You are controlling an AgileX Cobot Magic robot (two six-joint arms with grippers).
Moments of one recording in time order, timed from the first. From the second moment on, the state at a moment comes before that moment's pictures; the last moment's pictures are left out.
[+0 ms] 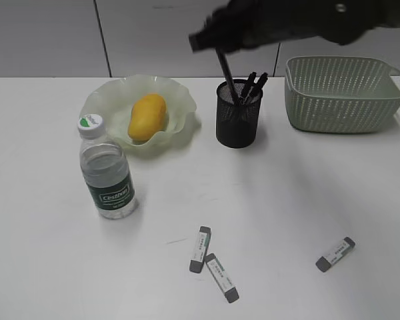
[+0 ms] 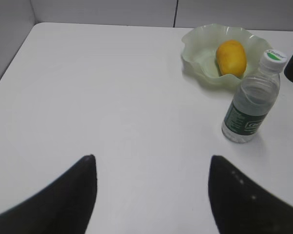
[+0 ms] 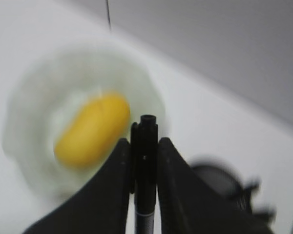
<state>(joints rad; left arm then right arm) -0.16 -0.01 -0.54 0.09 1.06 -0.18 0.58 1.78 -1.28 -0.22 -0.01 0.17</state>
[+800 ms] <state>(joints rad) -0.16 -0.01 -0.54 0.09 1.06 -0.18 0.43 2.07 -1.11 0.11 -0.80 -0.02</state>
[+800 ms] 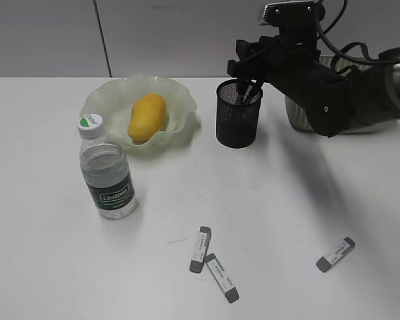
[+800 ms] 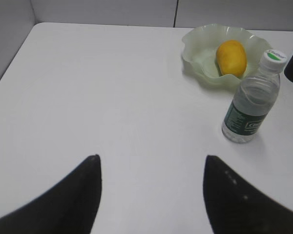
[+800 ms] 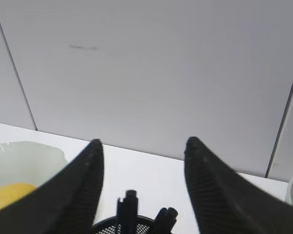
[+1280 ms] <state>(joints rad) -0.16 -0.01 -0.54 0.09 1.06 -0.18 0.43 1.46 -1.08 0.03 0.29 -0.11</state>
